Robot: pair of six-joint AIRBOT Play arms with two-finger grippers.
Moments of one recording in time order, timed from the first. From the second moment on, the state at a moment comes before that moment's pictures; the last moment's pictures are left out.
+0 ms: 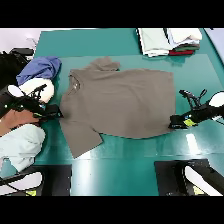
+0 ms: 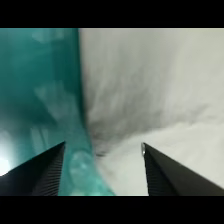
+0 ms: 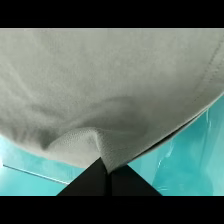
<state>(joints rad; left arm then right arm) 0.14 -1.31 0.88 1.14 -1.19 -1.35 -0.16 -0.96 0.71 -1.23 1.41 1.40</state>
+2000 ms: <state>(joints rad) 0.04 -1.05 1.57 1.12 -1.23 -1.47 -0.13 -1.13 1.76 -1.37 1.56 1.43</state>
